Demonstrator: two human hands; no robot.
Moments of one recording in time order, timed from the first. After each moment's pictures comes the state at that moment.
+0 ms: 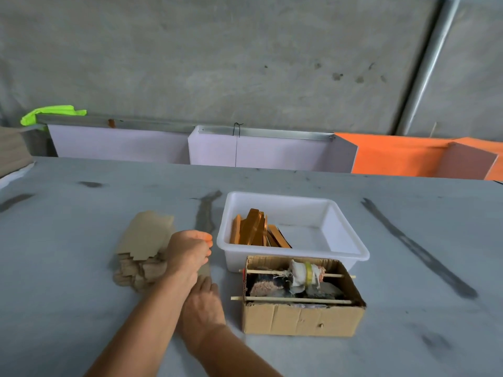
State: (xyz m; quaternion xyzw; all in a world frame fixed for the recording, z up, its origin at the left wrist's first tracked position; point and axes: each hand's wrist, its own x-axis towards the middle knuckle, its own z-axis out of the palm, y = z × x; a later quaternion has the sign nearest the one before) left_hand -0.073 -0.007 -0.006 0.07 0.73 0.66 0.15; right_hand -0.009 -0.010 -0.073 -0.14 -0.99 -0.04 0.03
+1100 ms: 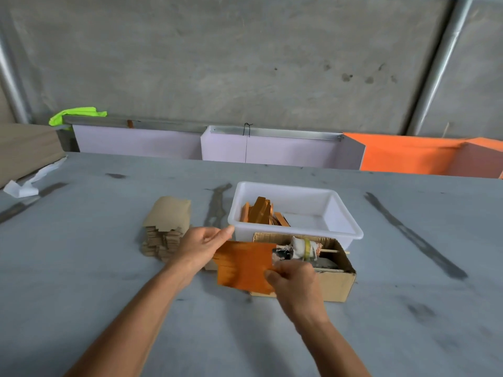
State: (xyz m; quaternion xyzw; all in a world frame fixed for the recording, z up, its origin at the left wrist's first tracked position) left_hand -0.030 -0.074 -0.008 0.29 0.76 0.56 0.17; right_hand 0.135 0.023 -0.017 -0.34 -0.81 0.40 0.27
